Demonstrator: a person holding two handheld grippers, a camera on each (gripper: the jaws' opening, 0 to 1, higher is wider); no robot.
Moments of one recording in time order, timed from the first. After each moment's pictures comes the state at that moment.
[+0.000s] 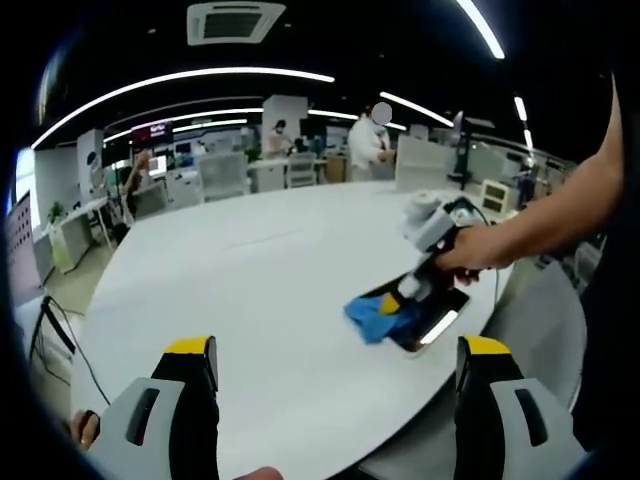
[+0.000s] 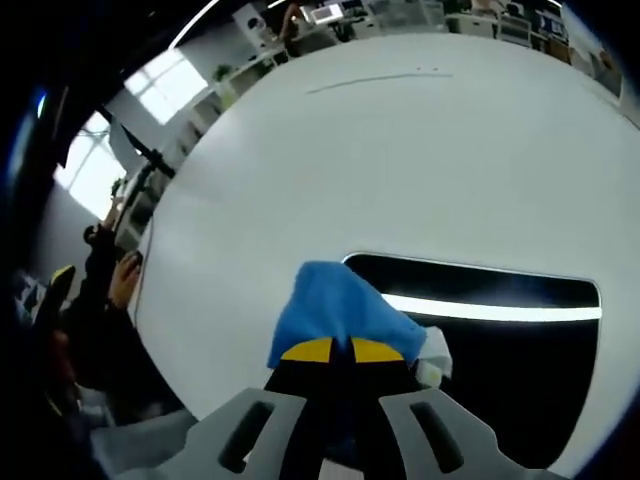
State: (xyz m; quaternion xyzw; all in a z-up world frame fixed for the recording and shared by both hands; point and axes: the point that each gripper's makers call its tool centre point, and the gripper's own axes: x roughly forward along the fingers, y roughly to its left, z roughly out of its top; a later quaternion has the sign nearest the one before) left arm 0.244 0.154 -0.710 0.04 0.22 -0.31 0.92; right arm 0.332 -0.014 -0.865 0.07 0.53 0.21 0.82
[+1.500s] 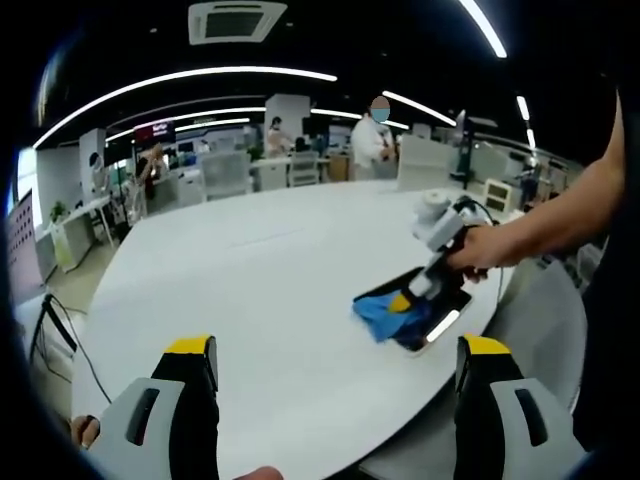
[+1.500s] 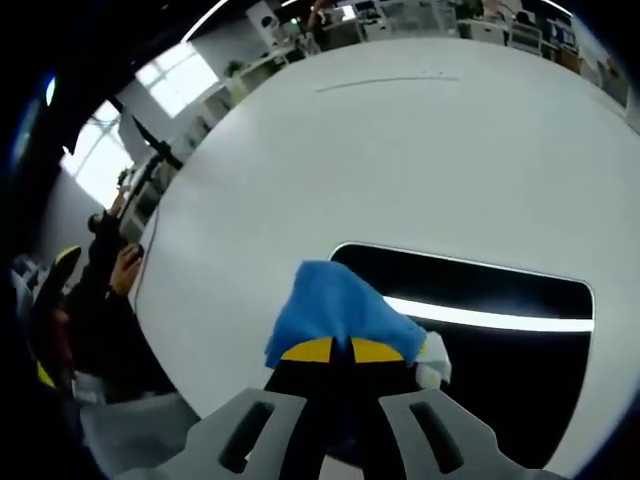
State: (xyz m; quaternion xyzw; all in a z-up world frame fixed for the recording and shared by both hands) left arm 0.245 0.153 -0.712 0.04 0.22 -0.30 0.93; right arm 0.328 -0.030 -0.866 0.06 0.52 0.22 0.82
